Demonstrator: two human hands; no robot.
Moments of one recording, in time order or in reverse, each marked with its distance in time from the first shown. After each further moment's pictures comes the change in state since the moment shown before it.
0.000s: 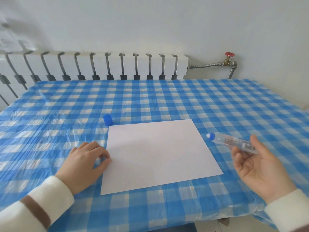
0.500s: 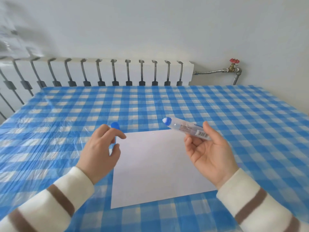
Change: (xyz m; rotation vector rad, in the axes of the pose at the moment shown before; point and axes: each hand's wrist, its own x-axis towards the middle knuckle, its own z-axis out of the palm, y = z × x) left_hand 0.039 0.012 -0.011 -0.174 0.305 0.072; right_hand 0.013 0.062 0.114 0.127 -0.298 0.096
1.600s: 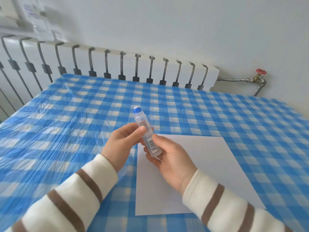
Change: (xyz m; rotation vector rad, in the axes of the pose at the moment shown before) left_hand 0.017 -0.033 0.013 -1.159 -0.089 -0.428; right_hand 0.034 0.118 0.069 -0.612 -0.097 0.189
